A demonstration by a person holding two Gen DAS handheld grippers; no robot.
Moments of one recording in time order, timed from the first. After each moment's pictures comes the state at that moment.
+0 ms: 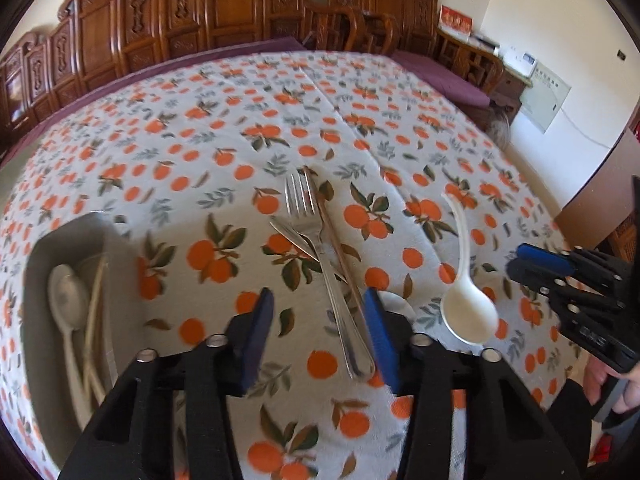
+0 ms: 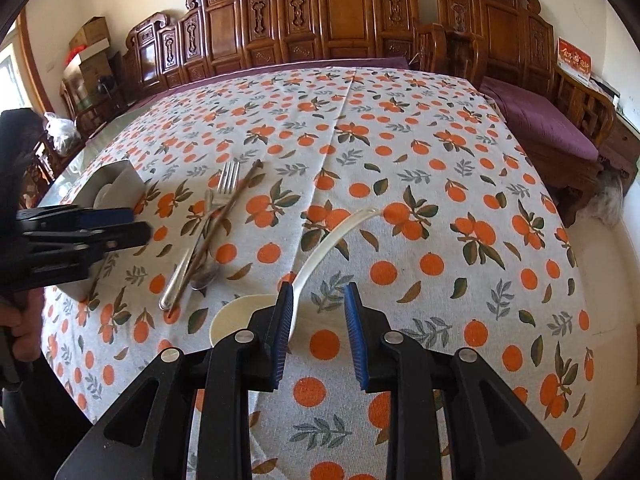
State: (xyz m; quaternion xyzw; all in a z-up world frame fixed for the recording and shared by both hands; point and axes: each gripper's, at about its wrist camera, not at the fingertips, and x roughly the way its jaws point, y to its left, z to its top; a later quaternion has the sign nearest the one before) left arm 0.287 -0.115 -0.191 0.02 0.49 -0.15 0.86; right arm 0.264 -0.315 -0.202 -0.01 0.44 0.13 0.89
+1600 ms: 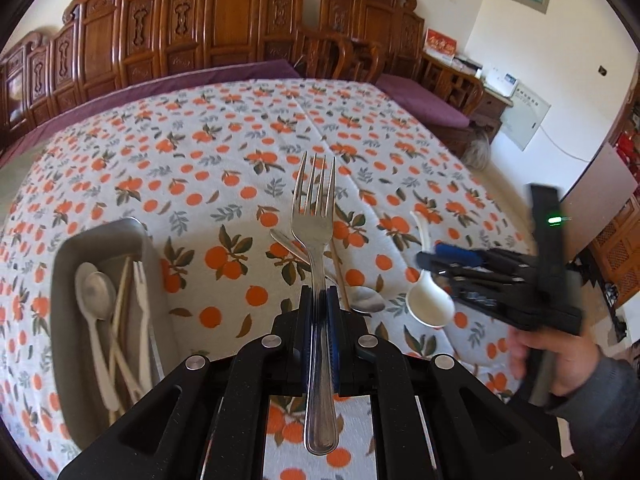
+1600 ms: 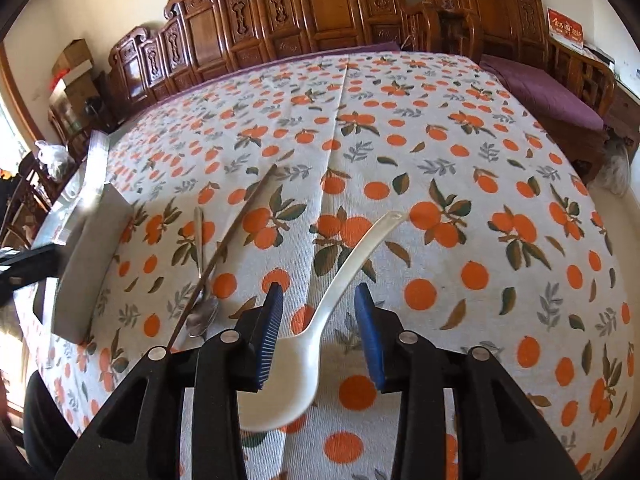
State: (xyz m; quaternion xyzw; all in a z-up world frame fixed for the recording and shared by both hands) left arm 0.244 -0.086 -0.137 -0.01 0.45 -0.18 0.88; right arm 0.302 -0.296 -0.227 0.04 0.46 0.12 0.88
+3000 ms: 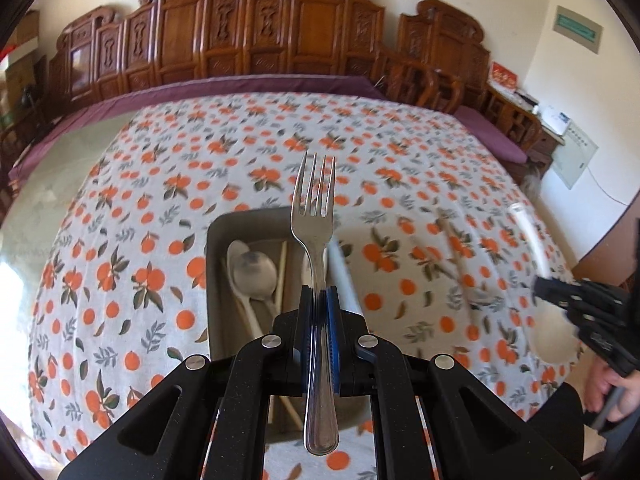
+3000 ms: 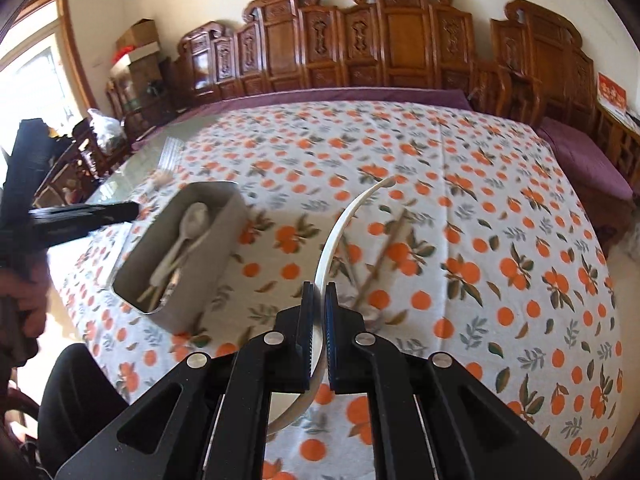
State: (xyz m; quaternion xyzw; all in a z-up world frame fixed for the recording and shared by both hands) left arm 0.240 0.056 -0.134 -0.04 0.44 -0.08 0.89; right arm 0.236 -0.199 -0.146 -0.01 0.40 0.21 0.89
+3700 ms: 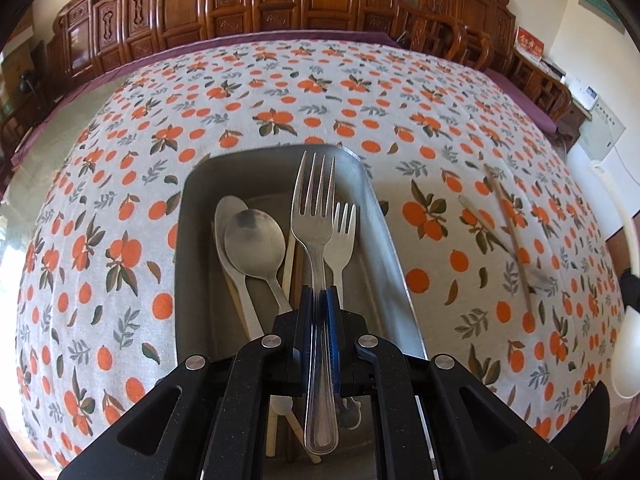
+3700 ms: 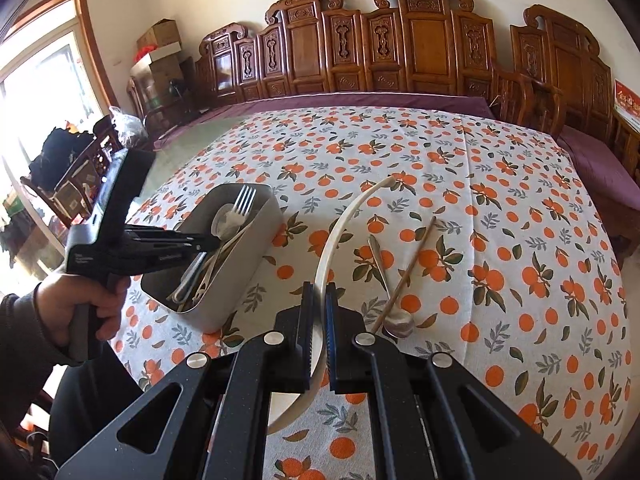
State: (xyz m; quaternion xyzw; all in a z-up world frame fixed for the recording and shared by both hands) left arm 0.273 0.046 -0.197 -0.01 0.51 -0.05 0.86; right arm 0.227 -0.187 -0.138 -0.01 0.39 0.25 0.88
